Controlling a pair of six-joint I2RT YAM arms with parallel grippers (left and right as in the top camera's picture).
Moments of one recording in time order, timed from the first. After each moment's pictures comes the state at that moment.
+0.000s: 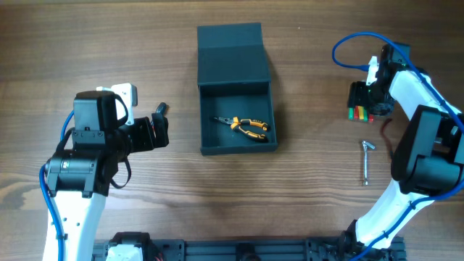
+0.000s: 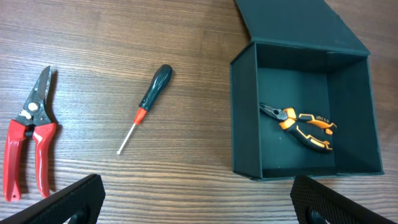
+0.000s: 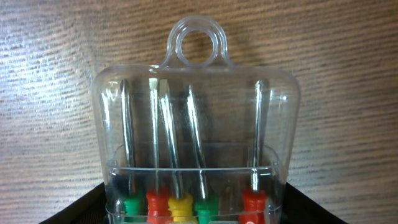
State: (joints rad) left arm -0.05 1.04 1.04 -0.95 0.13 -0.20; right arm -0.23 2.03 1.33 -0.67 0.01 -0.07
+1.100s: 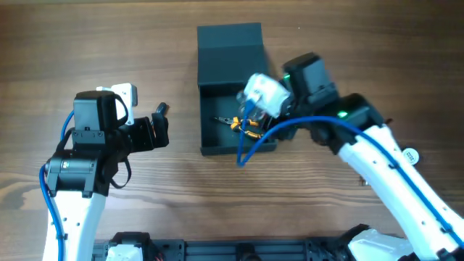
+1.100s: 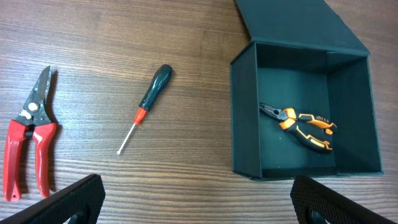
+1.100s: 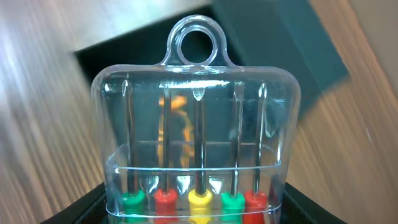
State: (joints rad) left arm -0.05 1.04 1.04 -0.95 0.13 -0.20; right arm 0.53 1.41 1.30 -0.87 -0.15 -0.64
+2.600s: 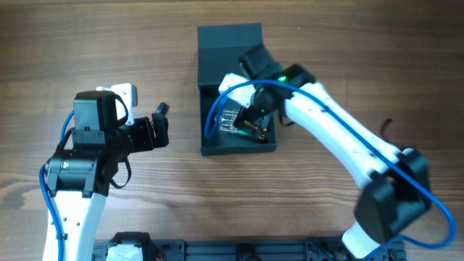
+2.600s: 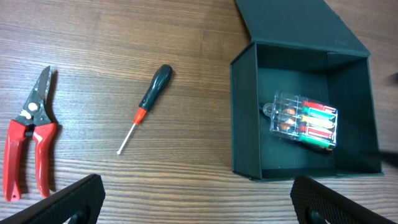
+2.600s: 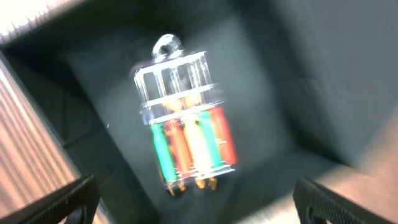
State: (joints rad) left arm -0.05 1.04 1.04 -0.95 0.13 -0.20; right arm 0.57 1.79 1.52 -0.97 -0.08 -0.54
